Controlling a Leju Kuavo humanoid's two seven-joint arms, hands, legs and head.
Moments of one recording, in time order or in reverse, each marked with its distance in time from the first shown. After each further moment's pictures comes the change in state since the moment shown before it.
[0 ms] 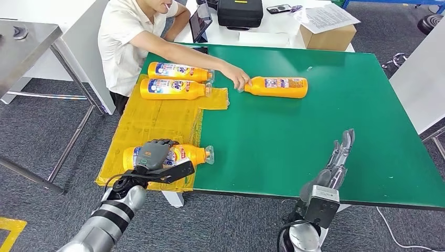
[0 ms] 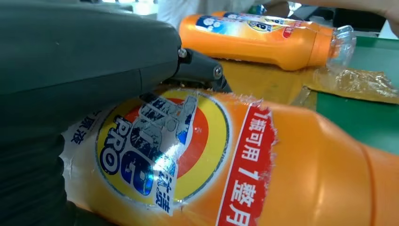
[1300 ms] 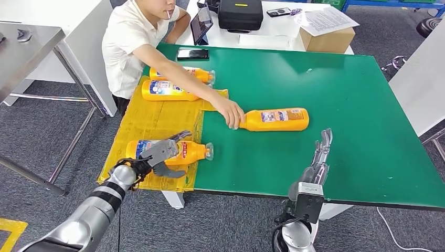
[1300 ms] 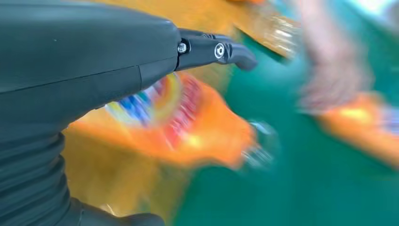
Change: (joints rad) left arm -0.088 0.008 0.059 0.119 0.481 -0.477 -0.289; right arm -0.029 -0.046 0.075 0.102 -0.048 0.000 0.000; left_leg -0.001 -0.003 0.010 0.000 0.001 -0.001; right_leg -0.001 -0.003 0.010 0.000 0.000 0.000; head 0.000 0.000
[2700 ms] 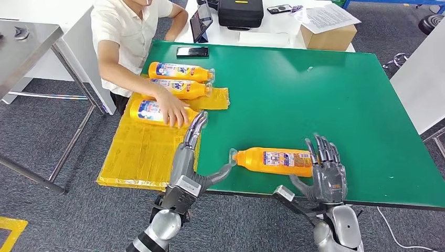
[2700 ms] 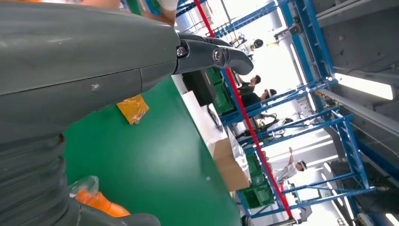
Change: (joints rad) left arm 0.343 -0.188 -0.331 -0.580 0.239 0.732 -0.063; right arm -0.079 -0.103 -0.425 0.263 1.190 -0.002 0.166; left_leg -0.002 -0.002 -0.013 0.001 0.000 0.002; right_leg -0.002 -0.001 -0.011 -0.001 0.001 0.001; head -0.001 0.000
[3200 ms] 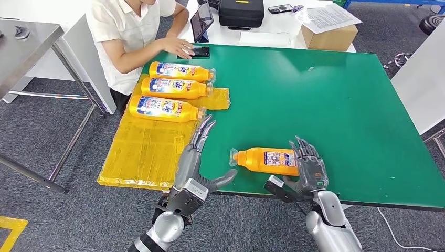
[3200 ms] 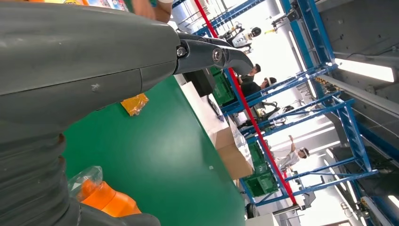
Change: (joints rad) left arm 0.000 0.000 -0.023 0.000 -0.035 -0.026 0.023; right arm -0.194 -0.157 0.315 0.388 -0.176 0.078 0.176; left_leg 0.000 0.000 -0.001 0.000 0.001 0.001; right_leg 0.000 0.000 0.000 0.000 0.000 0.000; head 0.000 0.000
